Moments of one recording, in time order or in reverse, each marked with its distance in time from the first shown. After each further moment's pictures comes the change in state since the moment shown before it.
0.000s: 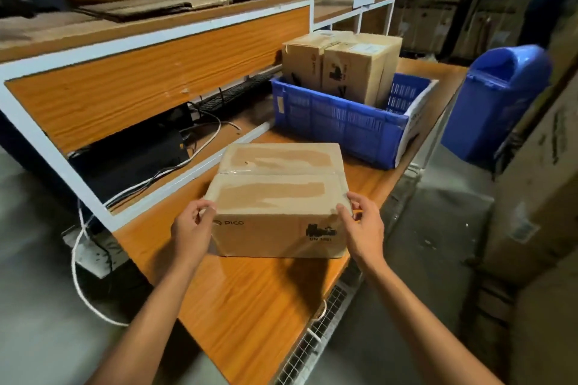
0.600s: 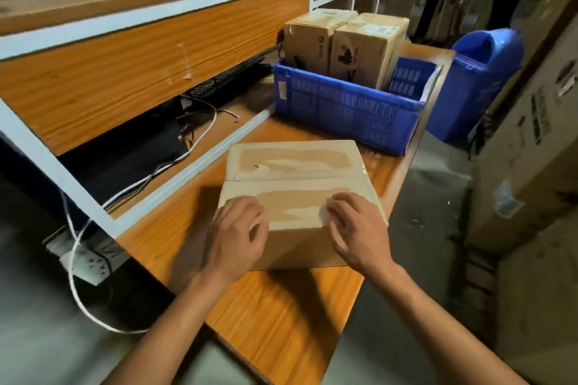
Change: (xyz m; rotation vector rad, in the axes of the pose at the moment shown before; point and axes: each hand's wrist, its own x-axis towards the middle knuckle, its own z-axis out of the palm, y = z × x) left_hand 0.024 -0.020 -0.018 0.407 -0.293 0.787; right_hand -0.026 -0.023 0.060 -0.598 -0.036 -0.603
